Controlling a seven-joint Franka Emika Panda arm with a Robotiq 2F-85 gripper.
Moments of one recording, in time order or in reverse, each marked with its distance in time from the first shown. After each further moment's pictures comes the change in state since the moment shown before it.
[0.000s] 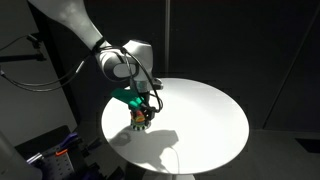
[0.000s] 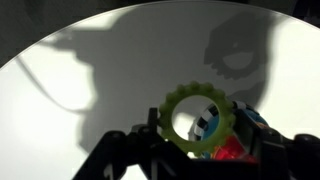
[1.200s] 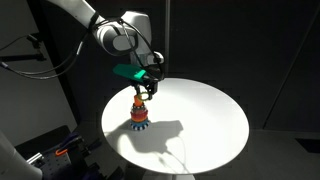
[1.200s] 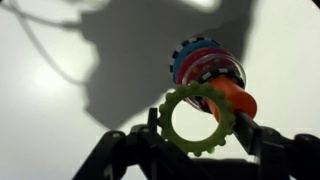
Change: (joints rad) arm 0.084 -0.119 0.002 0.100 0.074 -0.095 0.000
